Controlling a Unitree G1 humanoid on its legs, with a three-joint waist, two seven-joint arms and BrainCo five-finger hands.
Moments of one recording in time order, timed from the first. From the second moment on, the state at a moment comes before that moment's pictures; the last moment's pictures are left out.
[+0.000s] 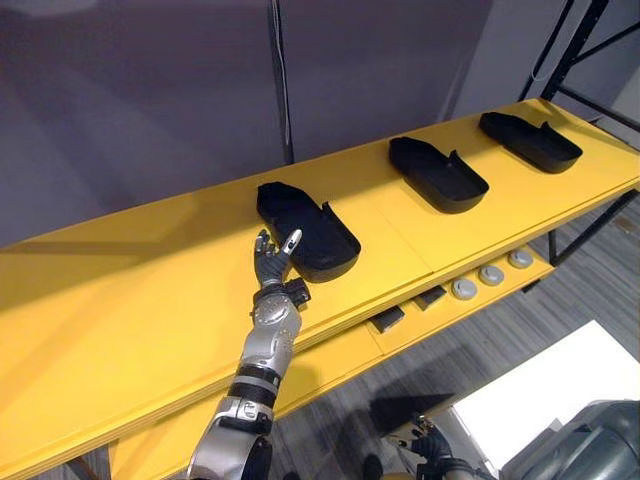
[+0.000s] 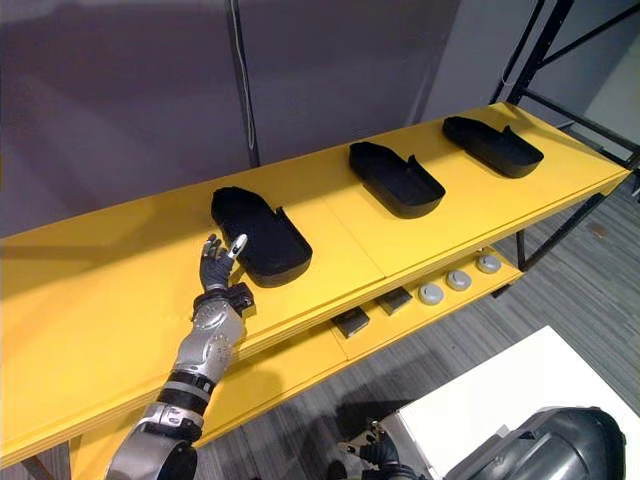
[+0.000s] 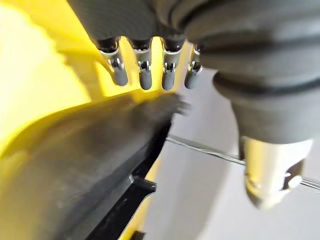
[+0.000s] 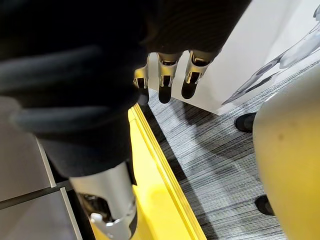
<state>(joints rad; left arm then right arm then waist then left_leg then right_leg) -0.46 -0.03 -0.02 0.35 -0.22 -0.01 0.50 0.14 -0.04 -0.03 0.80 0.05 -0.06 0.02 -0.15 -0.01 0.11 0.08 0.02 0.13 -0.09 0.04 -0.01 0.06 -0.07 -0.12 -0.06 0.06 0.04</state>
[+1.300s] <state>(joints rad) -0.35 0.02 -0.45 0.41 0.18 -0.05 0.14 0.14 -0.05 -0.02 0.81 0.07 -0.07 0.03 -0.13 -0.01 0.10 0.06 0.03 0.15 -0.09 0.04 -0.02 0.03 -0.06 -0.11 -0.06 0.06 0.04</state>
